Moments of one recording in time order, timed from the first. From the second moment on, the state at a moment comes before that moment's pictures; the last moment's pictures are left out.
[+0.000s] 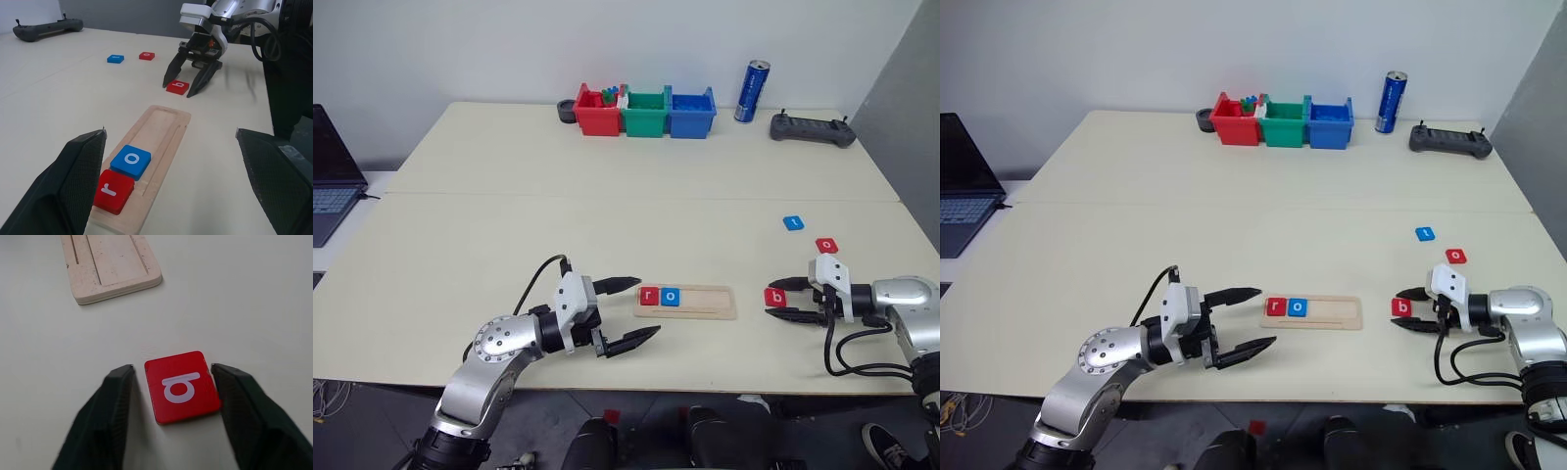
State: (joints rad) left arm -0.05 0.52 -0.12 -0.35 -0.42 0.21 -0.95; right arm -0.38 -0.81 0.05 0.51 0.20 -0.10 1.34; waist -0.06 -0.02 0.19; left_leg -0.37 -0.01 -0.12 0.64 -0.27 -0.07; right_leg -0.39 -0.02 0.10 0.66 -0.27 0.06
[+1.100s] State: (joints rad) left arm -0.08 0.55 -0.09 -0.31 -0.42 0.18 -0.99; right arm -0.43 -0.61 0.23 0.02 0.20 0.25 1.19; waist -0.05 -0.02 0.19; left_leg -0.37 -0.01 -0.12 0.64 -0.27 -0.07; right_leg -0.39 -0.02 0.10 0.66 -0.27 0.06
